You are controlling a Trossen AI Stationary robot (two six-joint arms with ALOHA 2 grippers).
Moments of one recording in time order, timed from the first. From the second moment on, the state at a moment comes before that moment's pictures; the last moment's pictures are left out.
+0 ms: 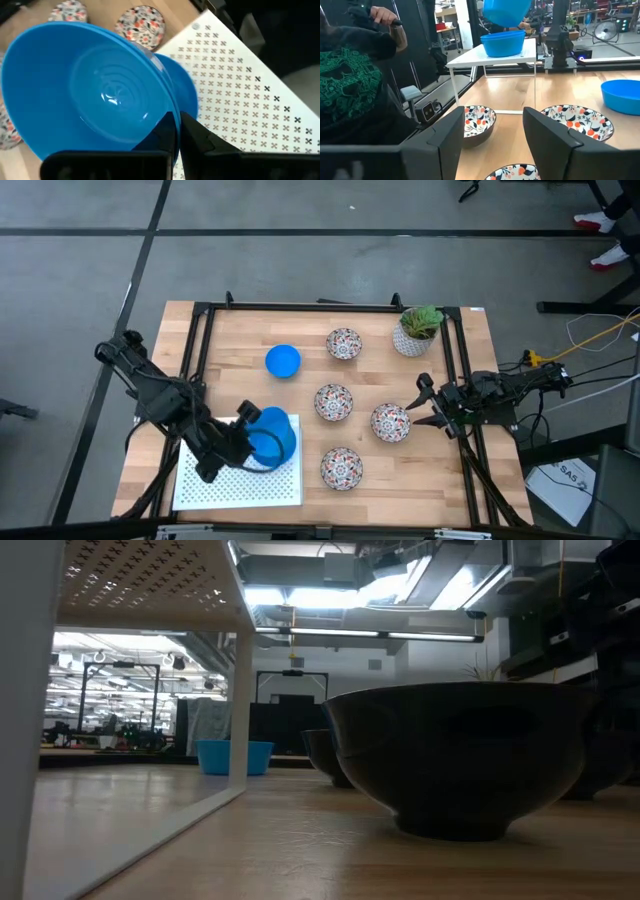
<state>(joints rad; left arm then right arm) -0.69 1.43 1.60 -1.21 -0.26 0.00 0.27 0.00 0.02 -0.01 -0.10 0.15</state>
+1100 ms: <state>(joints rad) -0.69 1.48 1.60 -1.25 -0.36 -0.01 0.27 0.00 0.02 -0.01 -0.10 0.15</state>
